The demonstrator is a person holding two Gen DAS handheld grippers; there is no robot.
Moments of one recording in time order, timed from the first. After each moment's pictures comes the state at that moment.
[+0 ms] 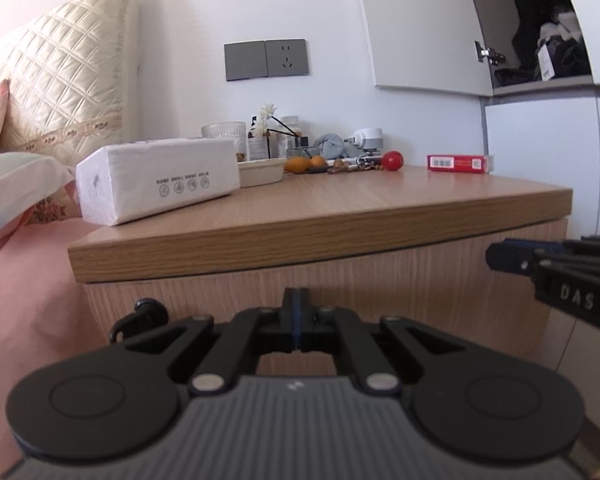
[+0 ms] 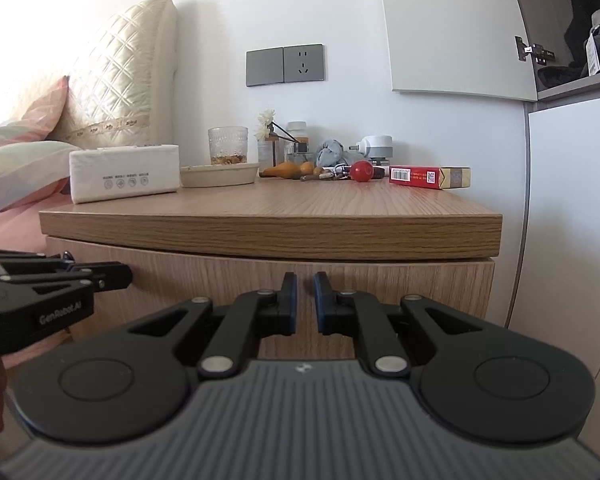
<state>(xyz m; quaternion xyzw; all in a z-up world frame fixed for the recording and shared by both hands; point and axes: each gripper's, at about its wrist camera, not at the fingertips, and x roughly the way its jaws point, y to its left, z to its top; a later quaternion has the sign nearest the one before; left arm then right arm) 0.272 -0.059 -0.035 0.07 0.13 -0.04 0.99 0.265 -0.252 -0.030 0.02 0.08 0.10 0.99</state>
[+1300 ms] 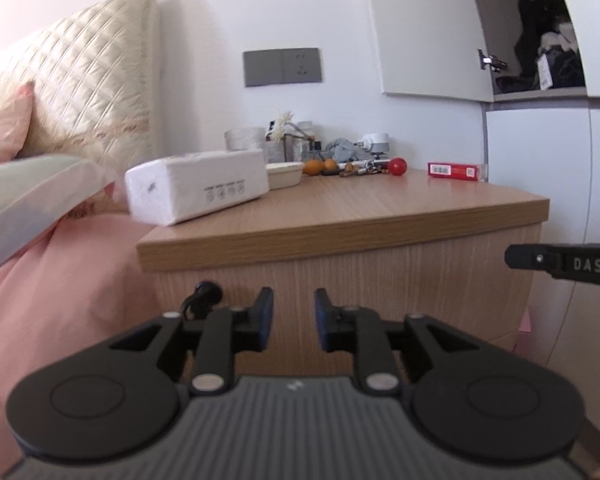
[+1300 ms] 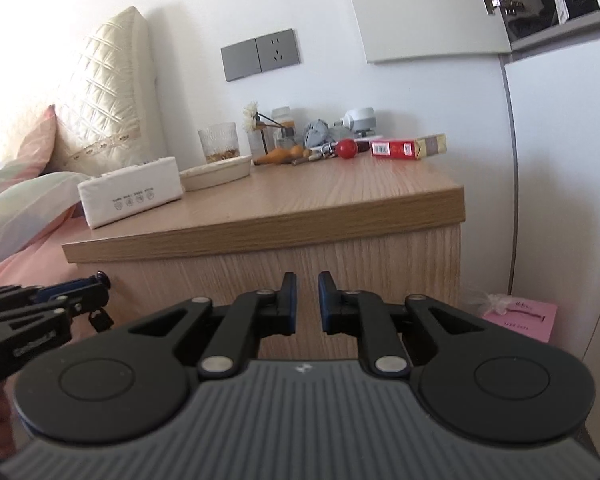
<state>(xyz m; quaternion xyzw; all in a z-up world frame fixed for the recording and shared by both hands) 0.216 -0.037 -0.005 0.05 0.16 -0.03 0.99 0.234 -0.269 -0.008 0.09 0.13 0.10 0.98</state>
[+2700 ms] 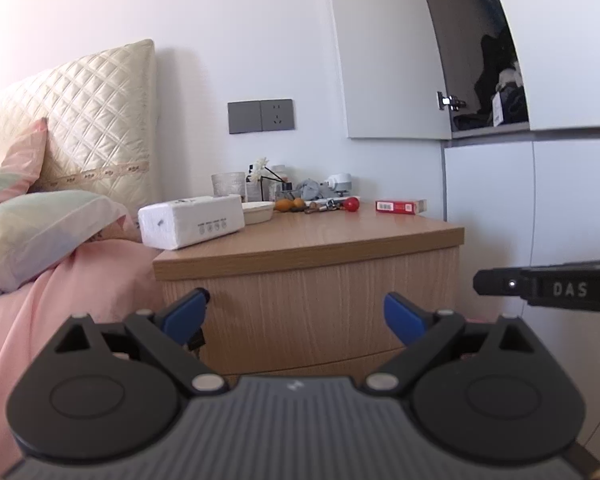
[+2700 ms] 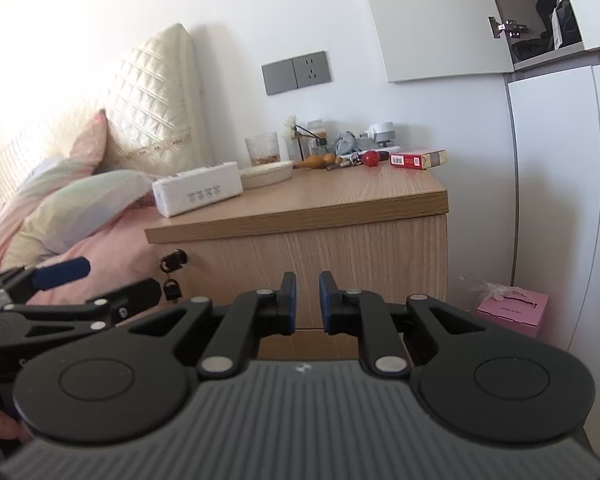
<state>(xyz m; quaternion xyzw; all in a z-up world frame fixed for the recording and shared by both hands) 0.098 -0.063 0.018 0.05 0.10 -0.06 0.99 0.121 -0.275 0.018 0.09 0.13 0.14 0.98</state>
